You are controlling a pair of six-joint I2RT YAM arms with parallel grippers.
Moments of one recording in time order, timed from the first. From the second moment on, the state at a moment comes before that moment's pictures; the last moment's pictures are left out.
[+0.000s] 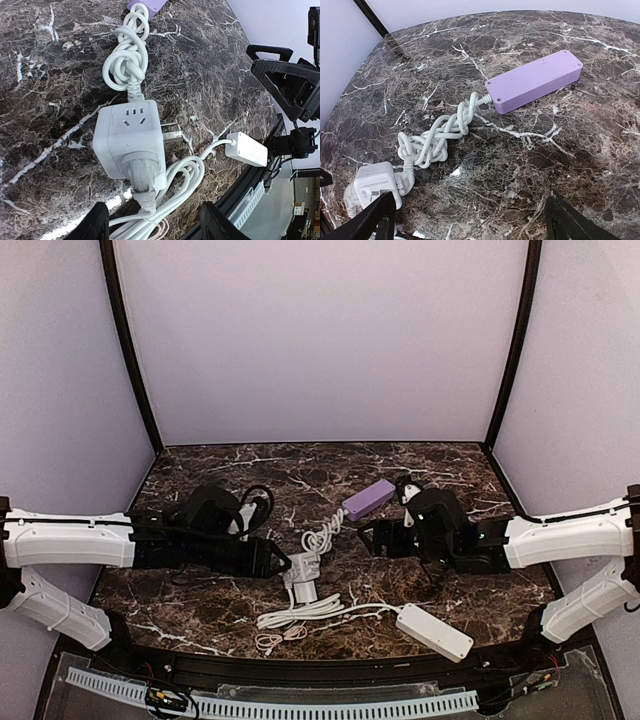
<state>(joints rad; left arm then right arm) -0.95 1.24 0.75 -0.26 0.10 -0.75 0.99 1.33 0.70 0.03 0.35 0.60</state>
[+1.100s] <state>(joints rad) -0.99 1.47 0.84 -0.24 0.05 -0.79 0.99 1.33 0.68 0.02 0.37 0.64</state>
